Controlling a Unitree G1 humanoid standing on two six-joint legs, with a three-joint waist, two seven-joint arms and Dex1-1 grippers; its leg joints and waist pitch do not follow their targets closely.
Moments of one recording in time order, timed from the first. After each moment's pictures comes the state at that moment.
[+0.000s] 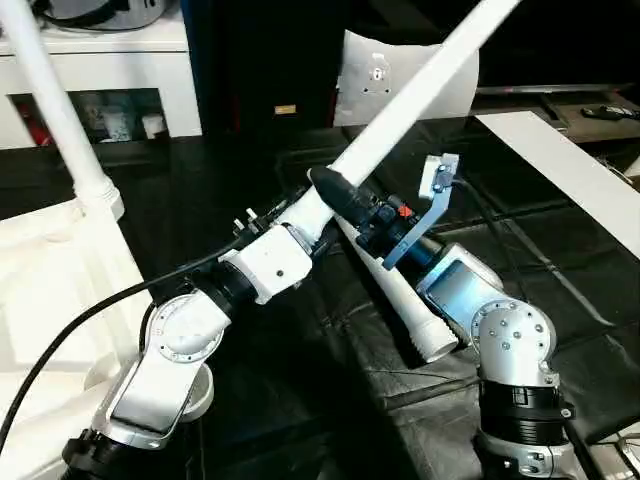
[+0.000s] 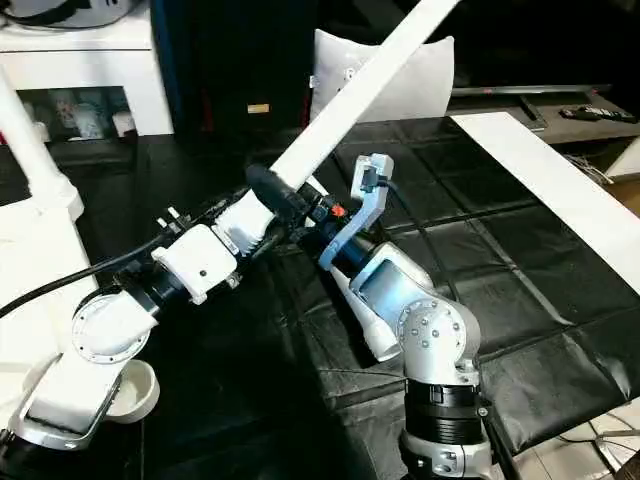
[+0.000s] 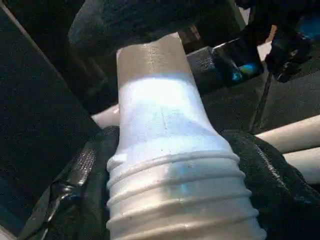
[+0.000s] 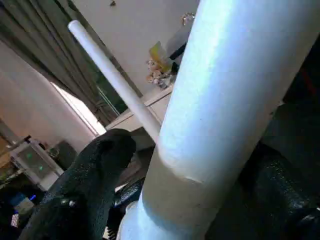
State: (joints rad) left arm -0.23 0.35 -0.24 -0.24 0.23 -0.03 -0.38; right arm -0.44 0.06 -0.14 -0.12 0.83 0.78 0.40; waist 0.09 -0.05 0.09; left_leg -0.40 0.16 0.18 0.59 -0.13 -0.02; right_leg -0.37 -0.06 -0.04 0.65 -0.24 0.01
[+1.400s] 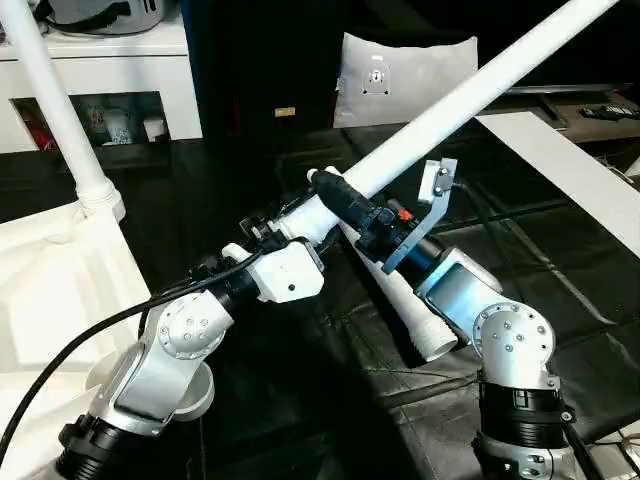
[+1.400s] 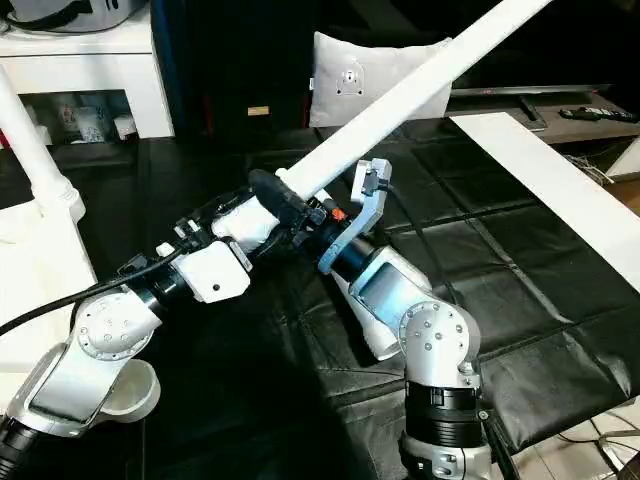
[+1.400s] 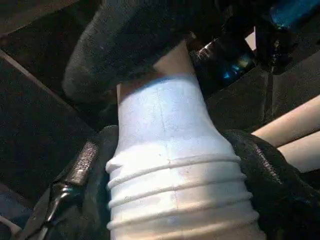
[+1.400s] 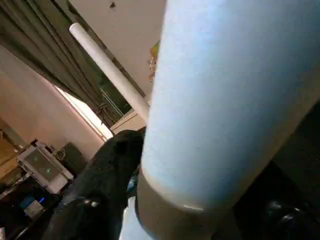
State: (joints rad) left arm -0.27 0.40 -0.27 -0.17 0.37 -0.16 -0.36; right arm -0.43 0.06 -0.13 -0.12 0.86 0.79 0.38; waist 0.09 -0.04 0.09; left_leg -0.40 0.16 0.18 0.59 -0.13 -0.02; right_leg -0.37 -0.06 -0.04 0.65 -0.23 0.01
